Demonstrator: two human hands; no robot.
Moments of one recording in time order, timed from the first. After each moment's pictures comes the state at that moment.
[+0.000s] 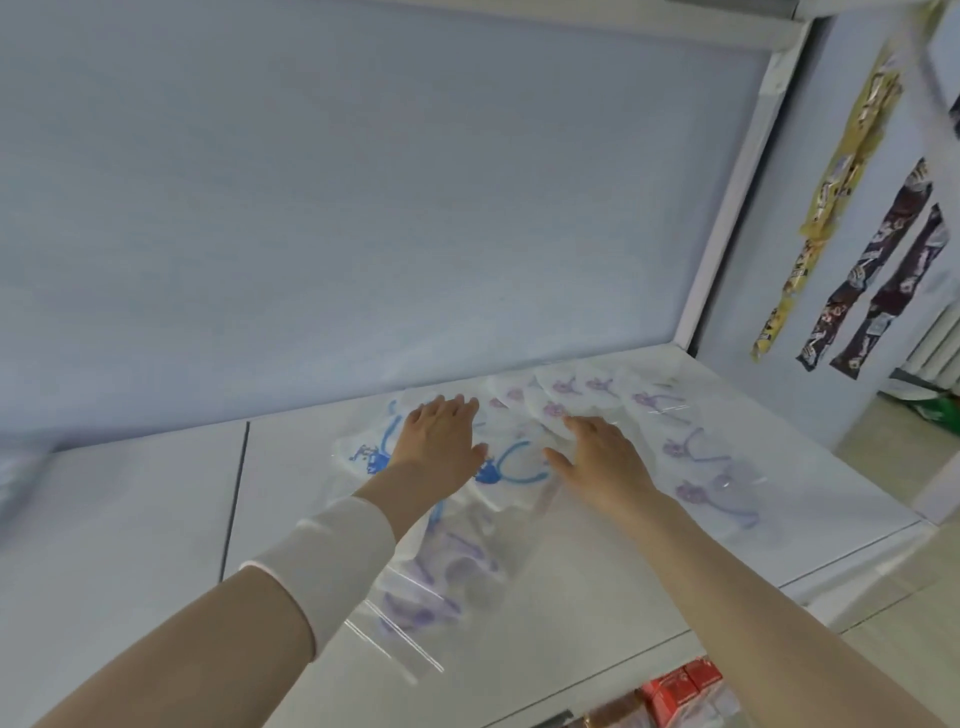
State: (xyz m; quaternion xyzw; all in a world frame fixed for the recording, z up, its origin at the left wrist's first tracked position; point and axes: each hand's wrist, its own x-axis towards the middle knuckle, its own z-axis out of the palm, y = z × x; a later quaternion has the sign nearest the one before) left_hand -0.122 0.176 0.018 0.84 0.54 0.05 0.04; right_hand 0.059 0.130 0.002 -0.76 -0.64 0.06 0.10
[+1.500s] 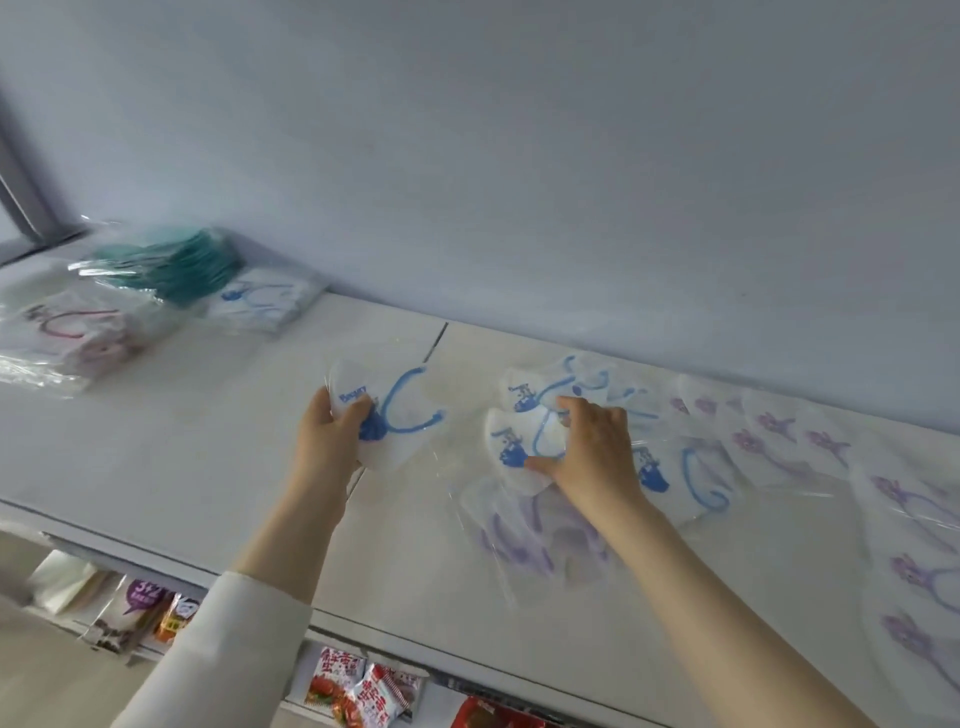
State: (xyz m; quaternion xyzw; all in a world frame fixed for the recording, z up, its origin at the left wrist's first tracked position) left_hand -0.273 0.060 -0.016 0.18 0.64 0.67 0.33; right_hand -0.064 0.153 -0.025 -0.54 -0.82 0.08 0.18
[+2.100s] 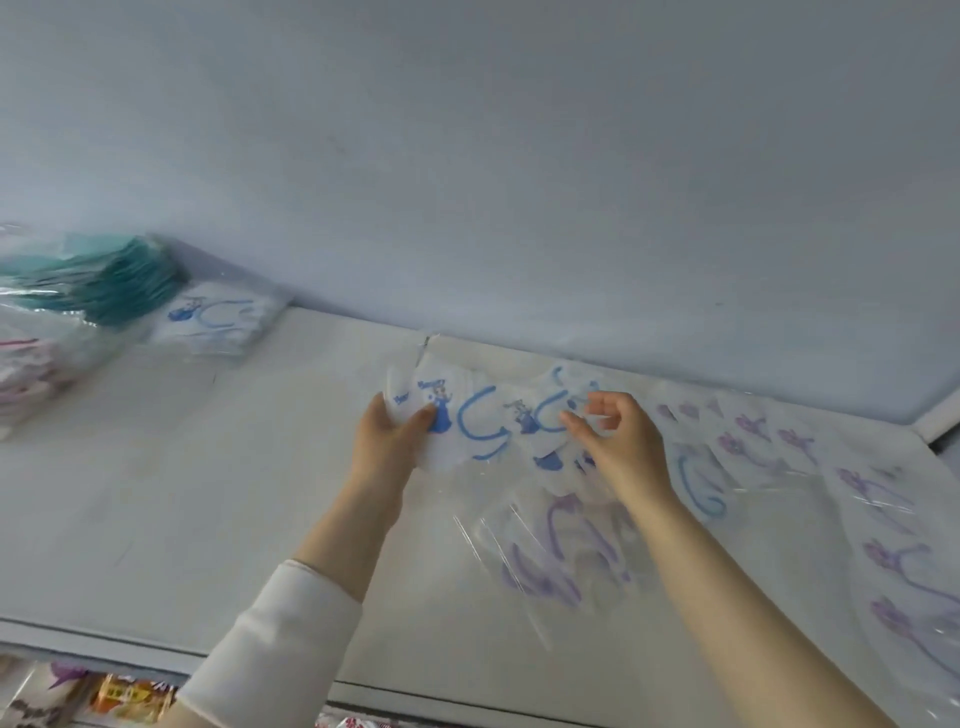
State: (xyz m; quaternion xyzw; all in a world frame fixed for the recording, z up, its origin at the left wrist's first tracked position) left_hand -0.267 0.107 -0.021 0.25 0.57 0.64 0.45; right_hand -0.066 0.170 -0.008 -0.62 -0.66 0.24 0.37
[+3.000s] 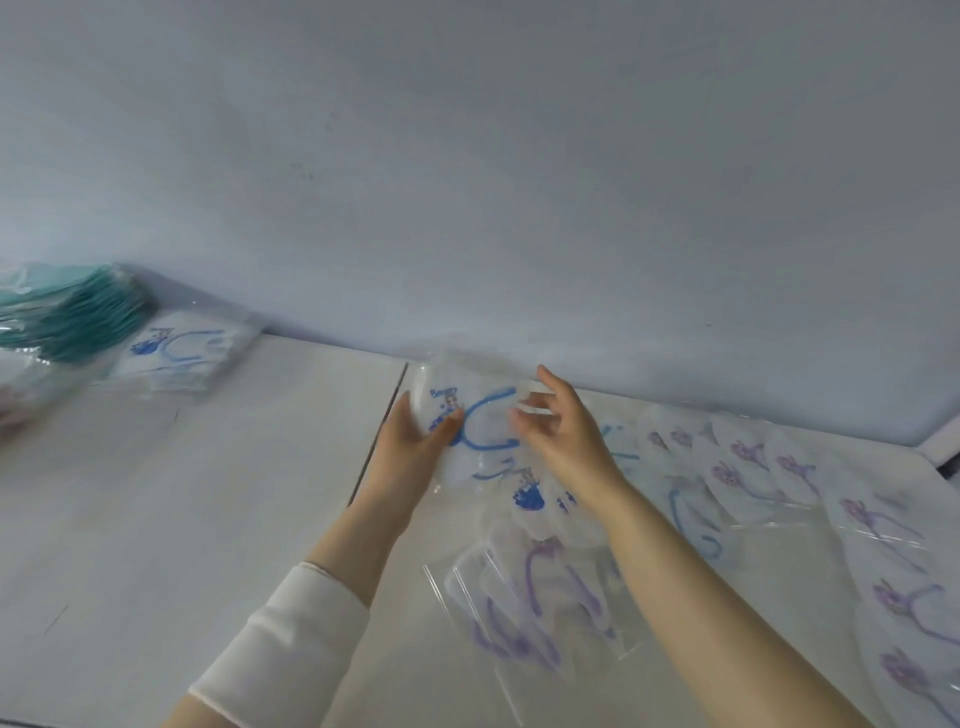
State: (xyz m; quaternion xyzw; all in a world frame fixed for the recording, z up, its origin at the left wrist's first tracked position) left_hand -0.244 0.148 -0.018 0.37 0.55 0.63 0.40; right_hand -0.092 0.203 0.002 -0.49 -0.66 0.43 0.37
